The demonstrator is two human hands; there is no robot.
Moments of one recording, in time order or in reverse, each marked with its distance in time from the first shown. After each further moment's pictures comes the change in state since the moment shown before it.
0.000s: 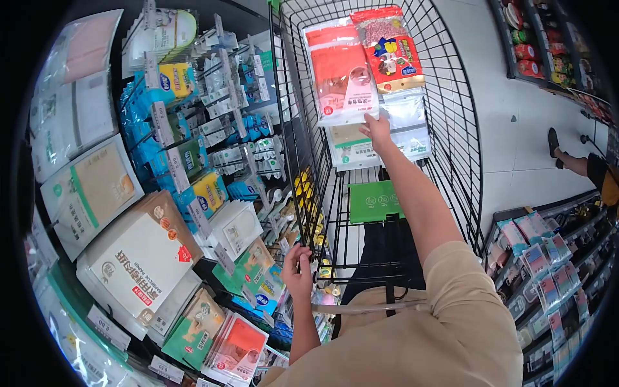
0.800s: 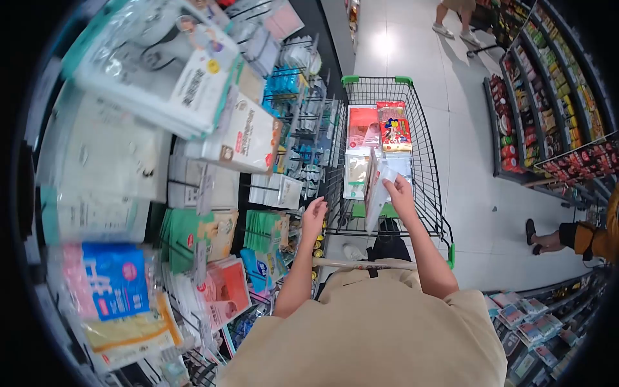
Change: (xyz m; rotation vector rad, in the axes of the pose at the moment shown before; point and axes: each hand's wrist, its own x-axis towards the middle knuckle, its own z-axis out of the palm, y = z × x) left_hand -0.015 -0.040 -0.065 -0.433 -0.010 0.268; right_hand -0.439 -0.065 0.021 -0.572 -0.529 -0.695
